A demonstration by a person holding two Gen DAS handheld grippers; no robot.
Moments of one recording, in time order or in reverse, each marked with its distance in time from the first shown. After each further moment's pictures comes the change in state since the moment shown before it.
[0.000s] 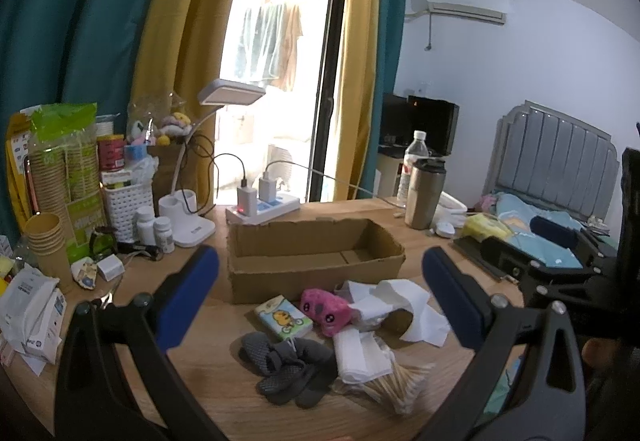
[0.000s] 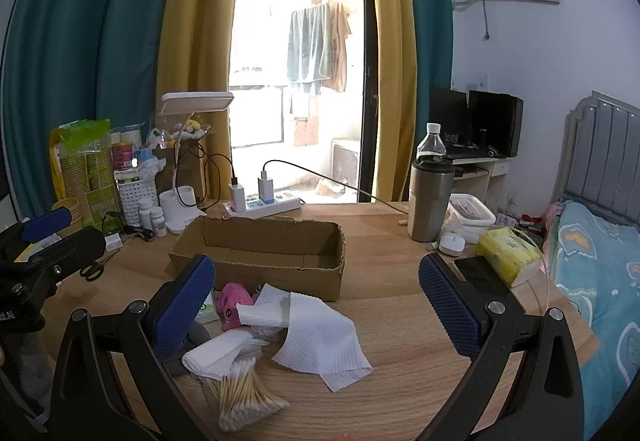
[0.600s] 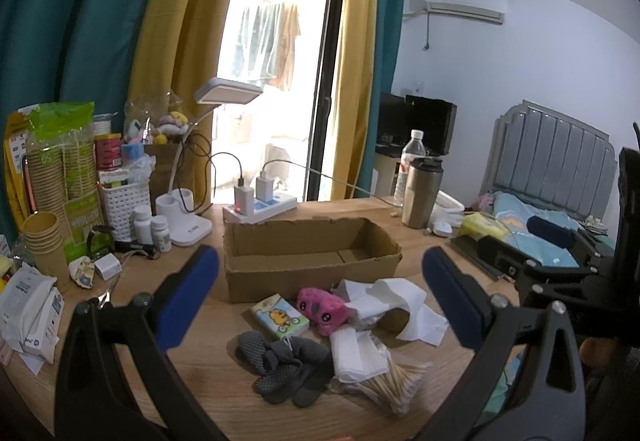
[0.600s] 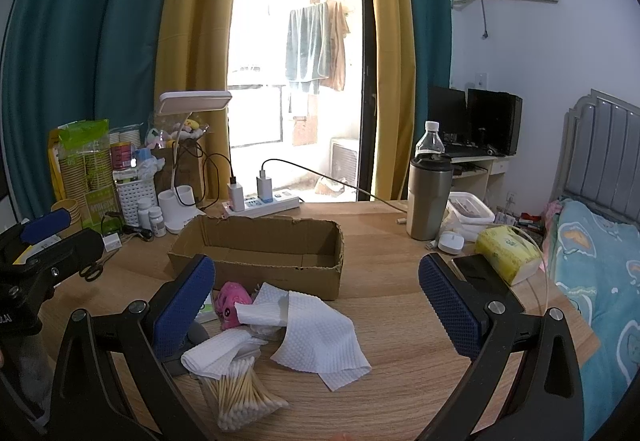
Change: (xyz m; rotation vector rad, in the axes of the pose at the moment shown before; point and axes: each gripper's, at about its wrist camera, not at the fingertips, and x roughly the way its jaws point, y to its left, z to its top) left arm -0.001 -0.003 -0.002 0.002 0.001 -0.008; right arm -0.001 -0.001 -0.001 0.000 -0.002 0.003
